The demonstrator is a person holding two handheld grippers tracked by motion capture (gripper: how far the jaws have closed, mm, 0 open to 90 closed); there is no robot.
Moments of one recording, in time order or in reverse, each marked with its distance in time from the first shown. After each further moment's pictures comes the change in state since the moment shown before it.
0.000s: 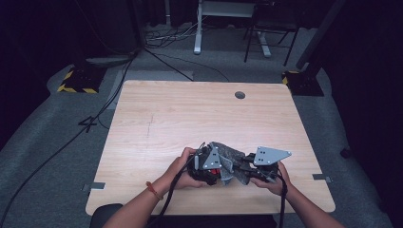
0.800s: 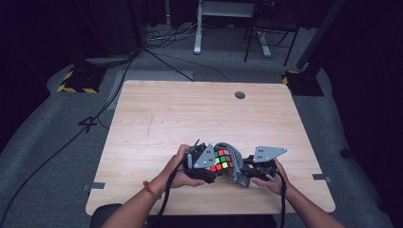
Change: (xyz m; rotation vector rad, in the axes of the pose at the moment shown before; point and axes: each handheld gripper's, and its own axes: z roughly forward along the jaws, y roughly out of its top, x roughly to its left) left arm 0.005 0.004 -0.027 -0.159 -0.010 -0.003; right arm -0.017 -0.032 0.012 0.046 0.072 0.104
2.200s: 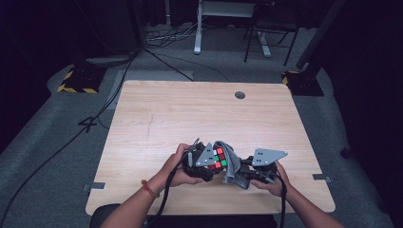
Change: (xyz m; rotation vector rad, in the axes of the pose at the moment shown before) left arm 0.002 -0.006 0.008 0.101 0.032 0.005; right arm 0.016 0.016 -0.007 -0.001 -0.044 -0.075
